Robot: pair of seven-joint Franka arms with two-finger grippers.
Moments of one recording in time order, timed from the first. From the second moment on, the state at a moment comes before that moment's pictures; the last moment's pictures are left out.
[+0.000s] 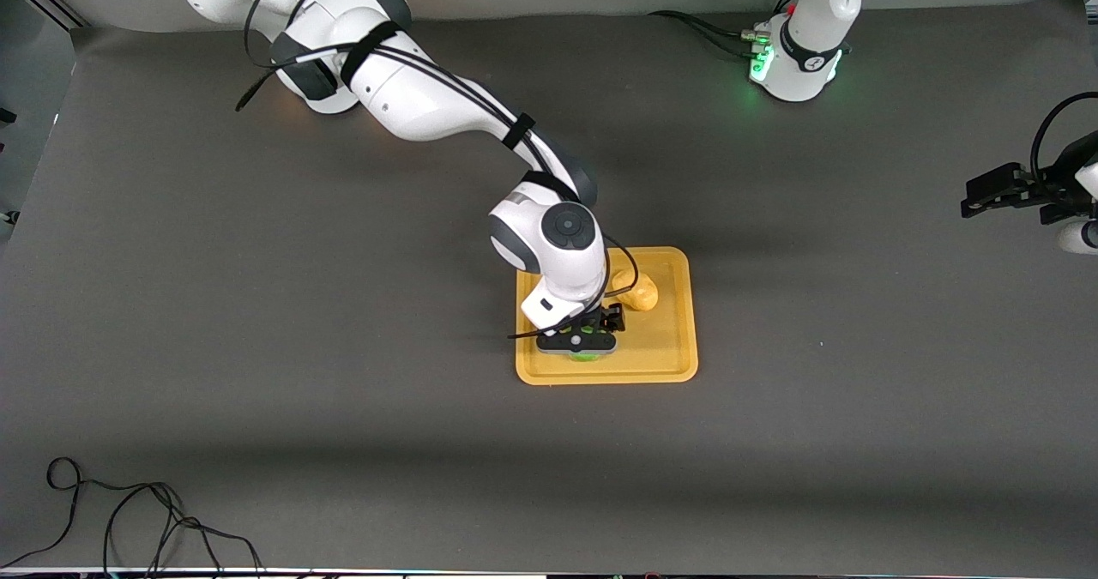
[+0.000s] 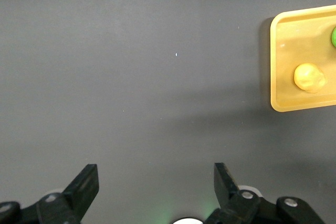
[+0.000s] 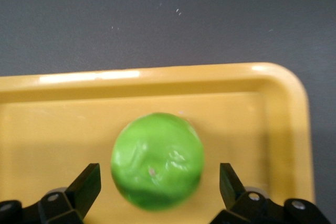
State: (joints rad) left arm -0.02 0.08 0.06 -1.51 -0.02 1.48 0.14; right arm 0.73 1.09 0.06 -0.91 -0.18 2.13 0.90
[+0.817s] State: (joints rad) left arm -0.02 0.08 0.06 -1.51 -0.02 1.48 0.14; right arm 0.60 0.64 0.04 -0.89 -0.18 1.52 0.62
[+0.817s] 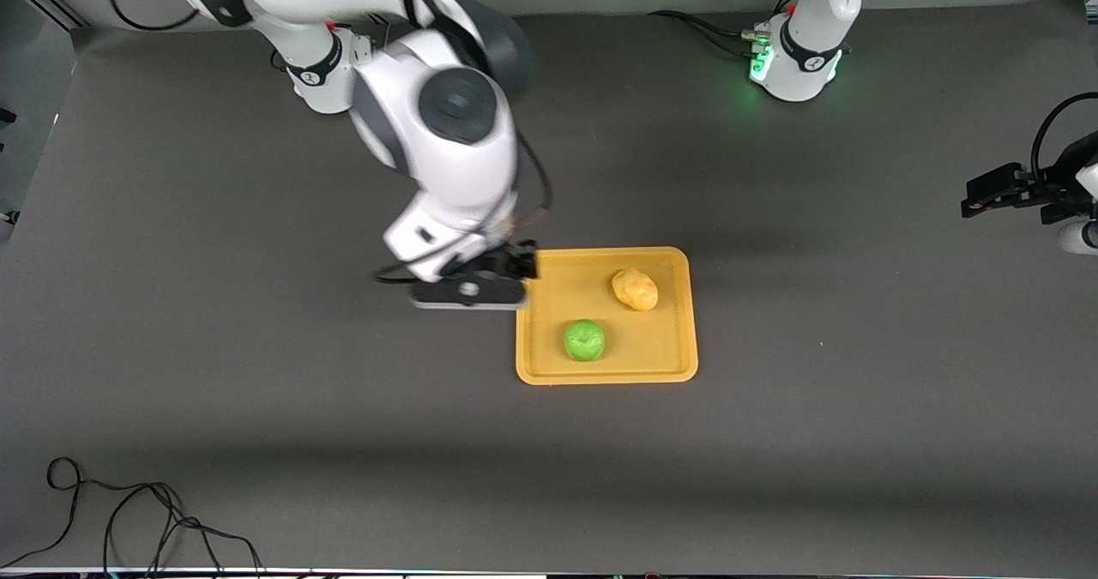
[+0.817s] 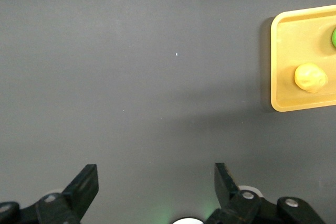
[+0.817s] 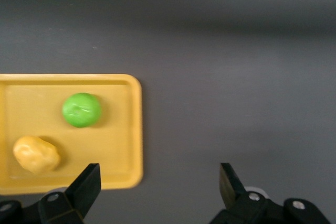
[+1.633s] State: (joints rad) left arm -0.06 0.08 0.05 -1.50 -0.02 1.49 0.04; right arm 0.10 0.10 0.03 -1.43 -0.07 1.52 0.09
